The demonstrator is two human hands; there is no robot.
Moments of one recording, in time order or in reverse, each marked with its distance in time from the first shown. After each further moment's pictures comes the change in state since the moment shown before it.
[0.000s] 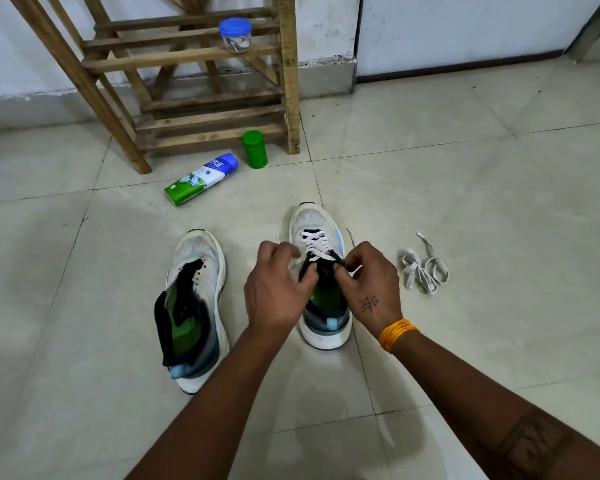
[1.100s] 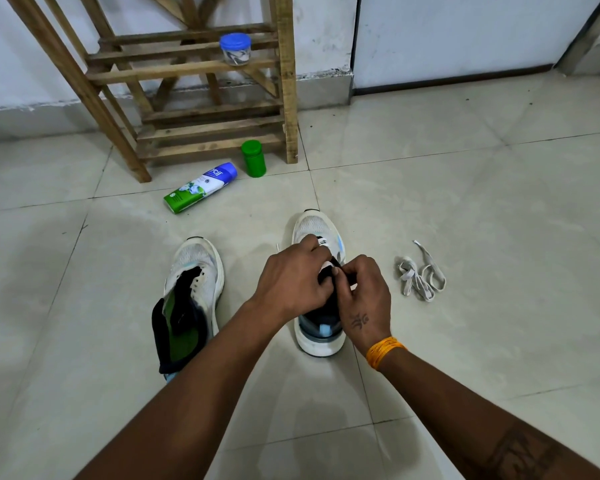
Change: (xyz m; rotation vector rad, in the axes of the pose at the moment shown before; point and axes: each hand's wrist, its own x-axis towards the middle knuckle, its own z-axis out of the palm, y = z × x) left_hand 0.033 0.016 0.001 0.248 -0.320 0.442; right_hand -0.018 -0.002 0.012 0.108 0.115 -0.041
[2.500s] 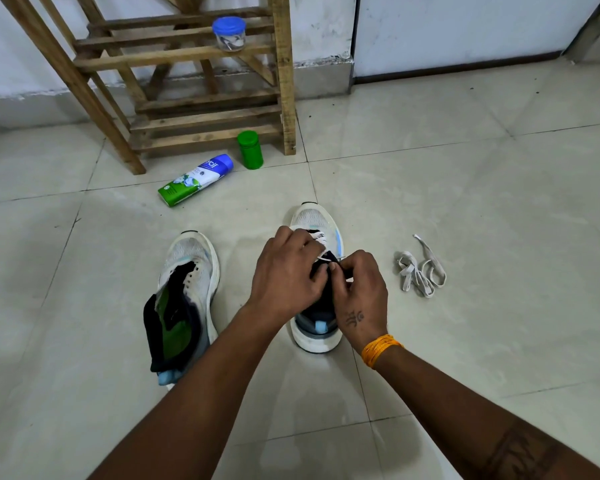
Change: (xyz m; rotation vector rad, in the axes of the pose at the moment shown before) left_hand -0.002 -0.006 0.016 0.044 0.240 0.058; right_hand 0.001 0.000 0.004 0.003 0.014 -0.003
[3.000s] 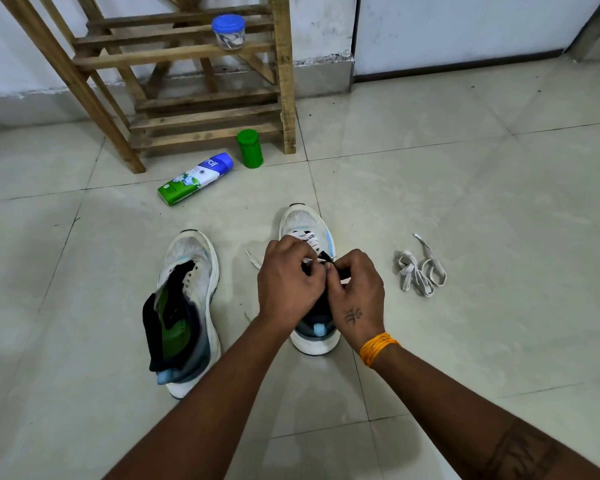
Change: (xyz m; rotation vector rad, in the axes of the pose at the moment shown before) left_hand -0.008 0.018 0.012 -0.308 0.046 -0.471; right_hand 0.001 -0.011 -0.001 0.033 -0.016 0.054
